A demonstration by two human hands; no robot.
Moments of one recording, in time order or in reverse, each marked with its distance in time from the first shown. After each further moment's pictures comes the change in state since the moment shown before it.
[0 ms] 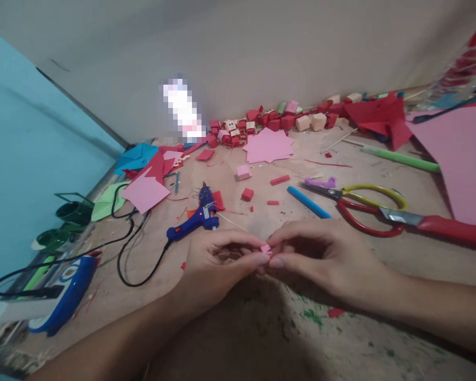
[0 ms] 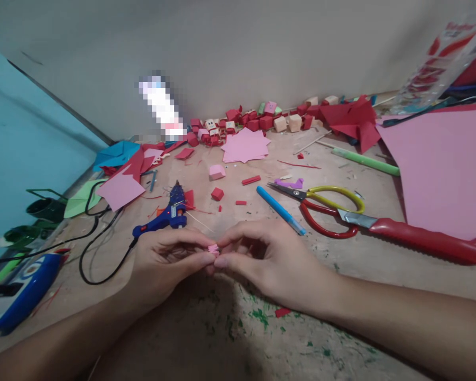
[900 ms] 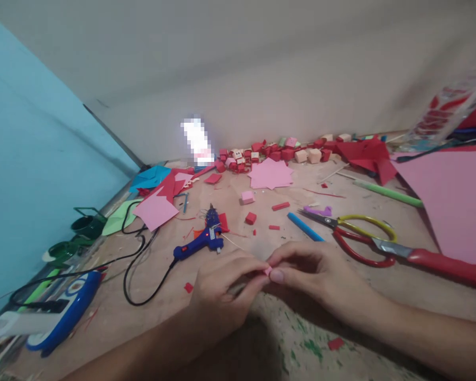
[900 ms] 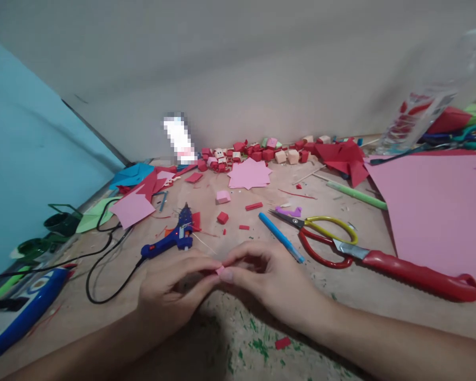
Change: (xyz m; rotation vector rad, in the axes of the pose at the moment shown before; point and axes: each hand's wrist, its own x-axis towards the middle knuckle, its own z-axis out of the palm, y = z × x) left_hand 0.000 -0.002 0.004 0.711 0.083 0.768; right_hand 0.003 0.002 0.003 0.341 -0.003 0.166
